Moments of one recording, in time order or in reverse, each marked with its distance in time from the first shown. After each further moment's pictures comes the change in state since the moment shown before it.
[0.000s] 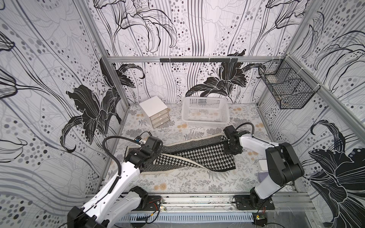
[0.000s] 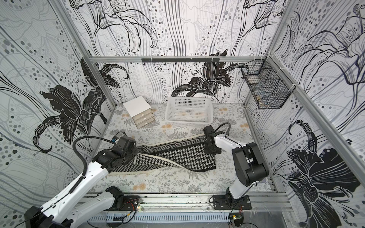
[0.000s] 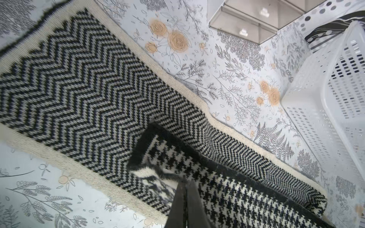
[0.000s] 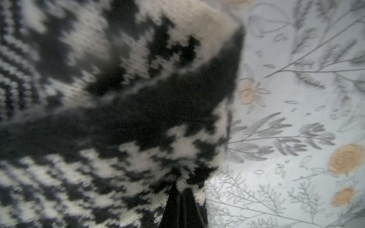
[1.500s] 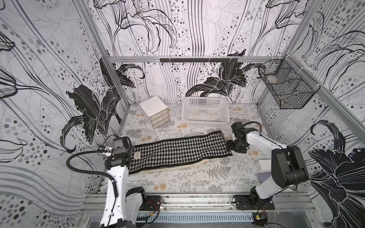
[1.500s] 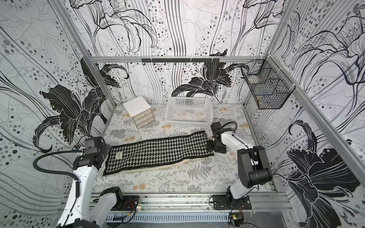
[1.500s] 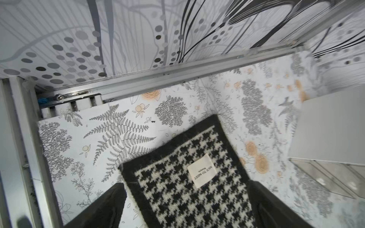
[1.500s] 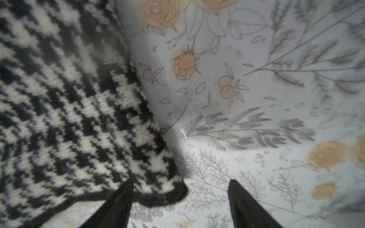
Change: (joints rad) left arm 0.705 -0.071 -0.027 0.029 -0.018 0.241; right arm -0.061 -0.003 0.054 -0.095 -0.150 -0.125
